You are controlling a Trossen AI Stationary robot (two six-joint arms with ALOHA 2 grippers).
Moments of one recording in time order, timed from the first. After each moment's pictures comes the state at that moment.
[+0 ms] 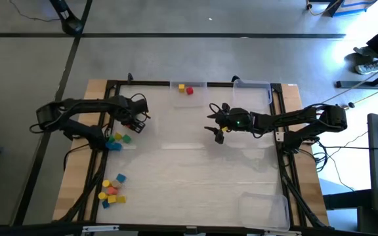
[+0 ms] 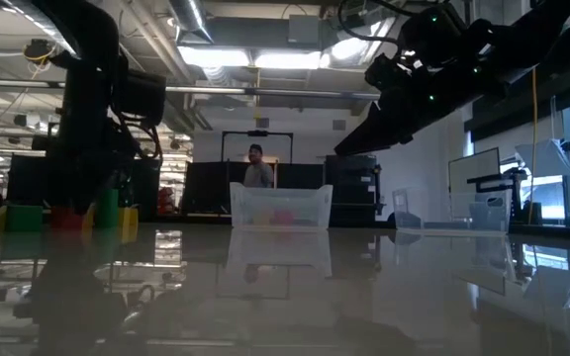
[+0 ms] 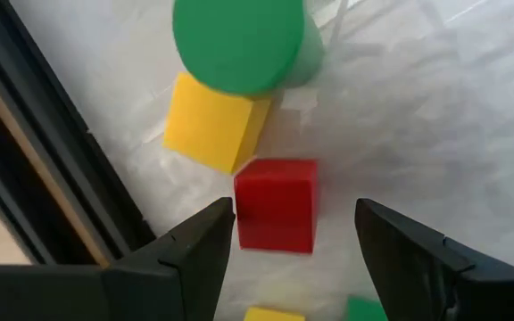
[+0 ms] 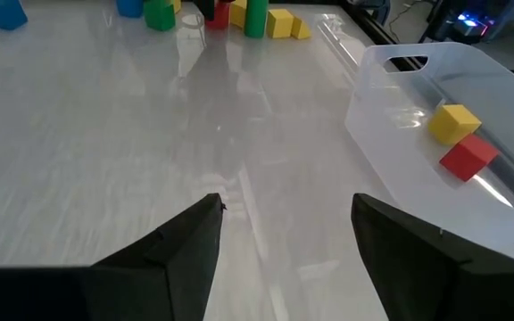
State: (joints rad) left arm 0.50 1.30 0.65 -0.95 -0.27 -0.56; right arm -0.16 1.41 0.59 0.38 0.09 -0.08
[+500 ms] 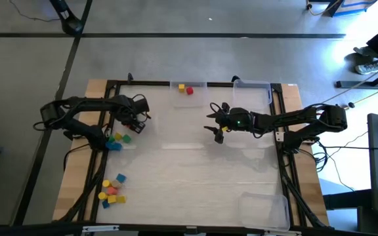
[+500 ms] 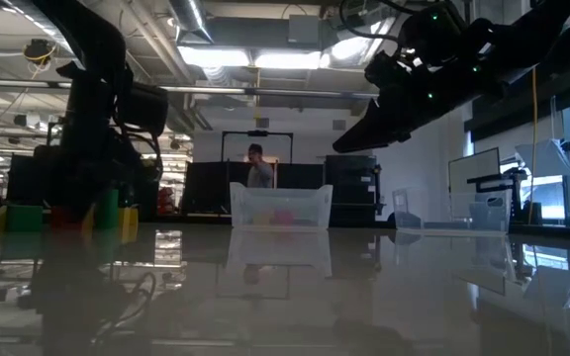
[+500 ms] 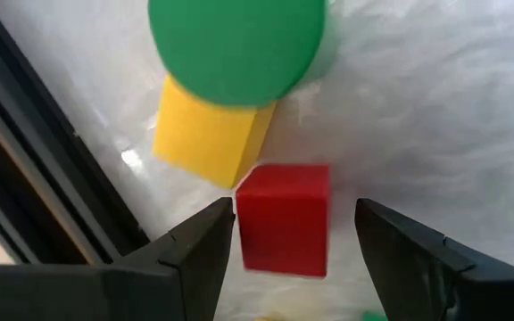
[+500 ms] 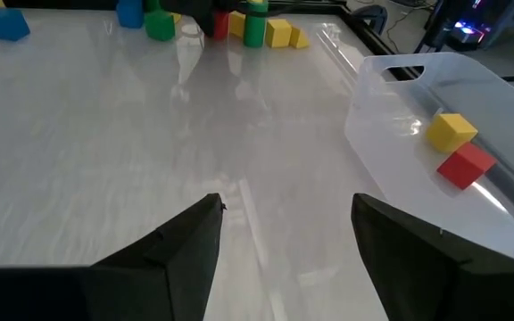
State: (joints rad) left arm 0.53 1.36 0.64 -0.92 -0.25 -0.50; right arm -0.16 1.41 0.59 0.40 0.09 -0.08
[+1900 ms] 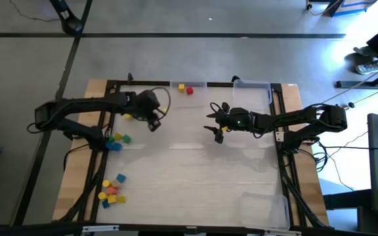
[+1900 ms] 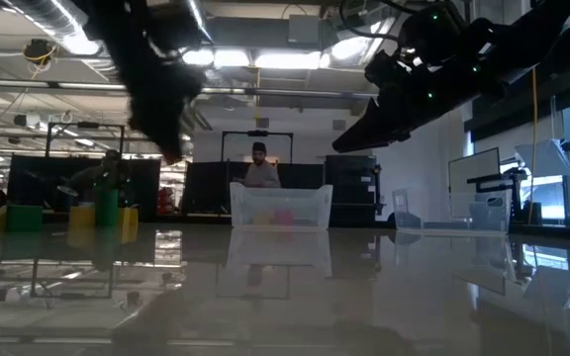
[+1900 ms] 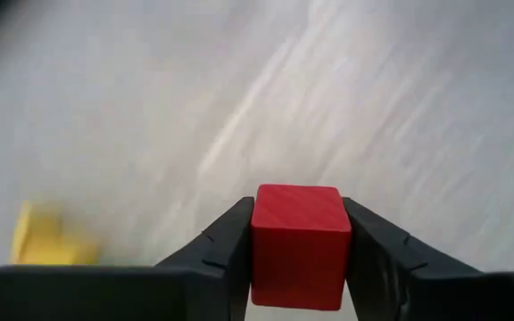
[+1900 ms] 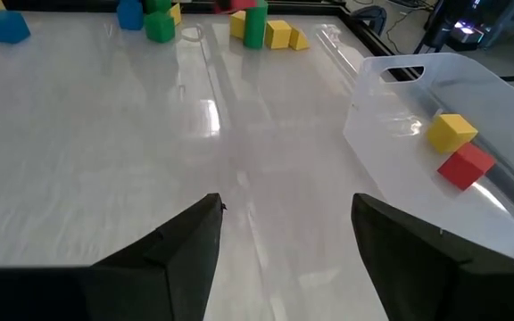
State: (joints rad) left arm 0.37 1.26 0.87 -0.65 -0.11 -0.22; right arm -0.16 1.41 0.59 0.40 0.09 -0.08
